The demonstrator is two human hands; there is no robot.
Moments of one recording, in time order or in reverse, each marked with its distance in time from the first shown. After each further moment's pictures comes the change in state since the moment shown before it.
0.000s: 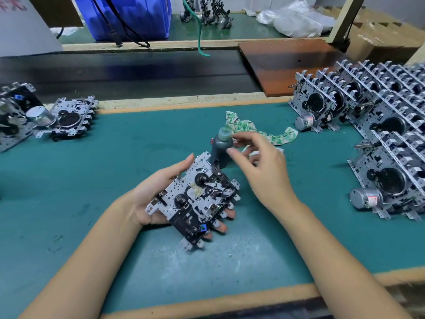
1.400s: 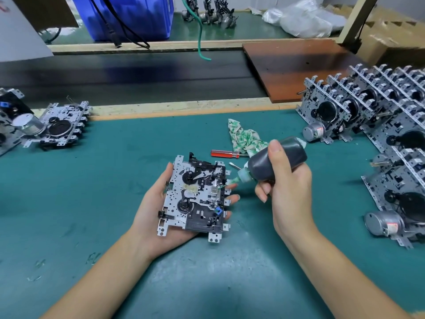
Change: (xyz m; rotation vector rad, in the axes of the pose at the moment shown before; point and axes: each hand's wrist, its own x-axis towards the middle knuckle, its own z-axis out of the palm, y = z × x) left_hand 0.028 -0.020 -0.009 -0.451 -0.045 0.337; right_hand 0.003 -0.010 -0.007 0.792 0.214 0.336
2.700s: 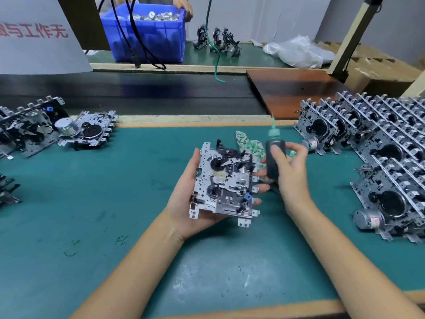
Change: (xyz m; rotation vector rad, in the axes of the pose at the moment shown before) left_hand -0.004 -0.007 0.043 0.176 -0.189 0.063; right_hand 0.010 -0.012 0.001 -0.246 0.017 0.029
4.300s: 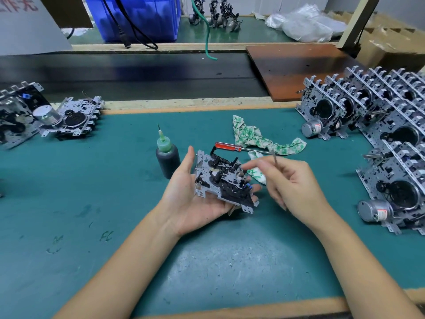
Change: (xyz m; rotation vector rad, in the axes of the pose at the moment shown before) left_hand 0.015 -0.010 -0.009 -0.161 0.267 -0.051; right_hand -0.017 0.009 -0.035 -0.258 -0.477 -0.231
